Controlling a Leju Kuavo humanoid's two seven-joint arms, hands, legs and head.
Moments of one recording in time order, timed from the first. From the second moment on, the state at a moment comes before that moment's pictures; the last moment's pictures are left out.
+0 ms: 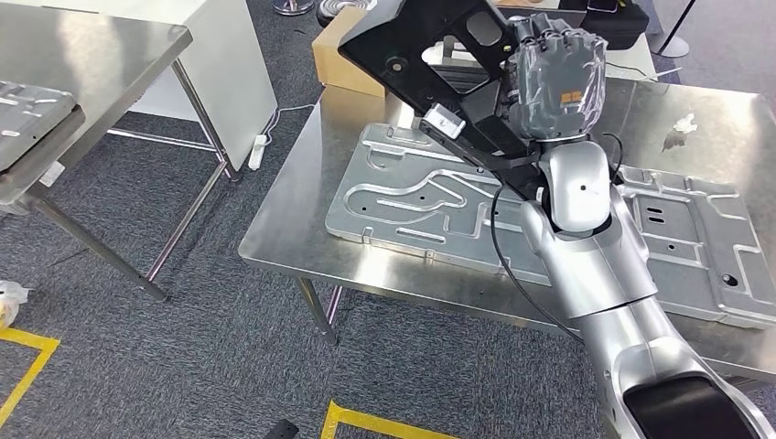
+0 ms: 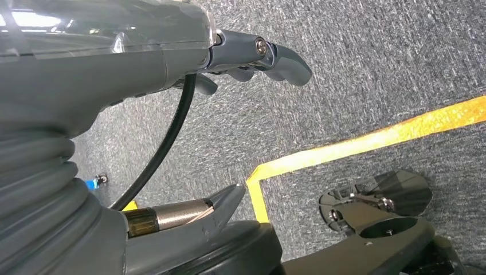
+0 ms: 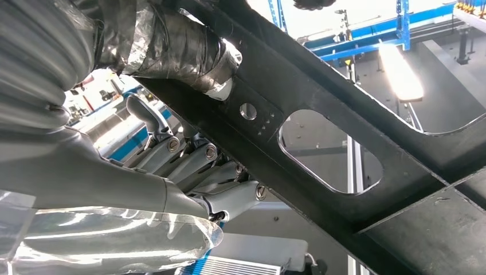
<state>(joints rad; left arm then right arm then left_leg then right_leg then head) -0.07 -0.11 -0.05 -0.18 -0.43 0.18 0.11 -0.99 0.13 0.50 -0.96 1.57 -0.60 0.02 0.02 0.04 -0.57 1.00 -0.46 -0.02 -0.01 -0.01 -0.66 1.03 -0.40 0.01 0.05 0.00</state>
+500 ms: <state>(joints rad) -0.07 -0.11 -0.05 -0.18 -0.44 0.18 0.11 -0.99 0.13 0.50 -0.96 1.57 -0.59 0.02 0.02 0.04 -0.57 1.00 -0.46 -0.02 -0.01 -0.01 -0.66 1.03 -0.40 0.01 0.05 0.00</state>
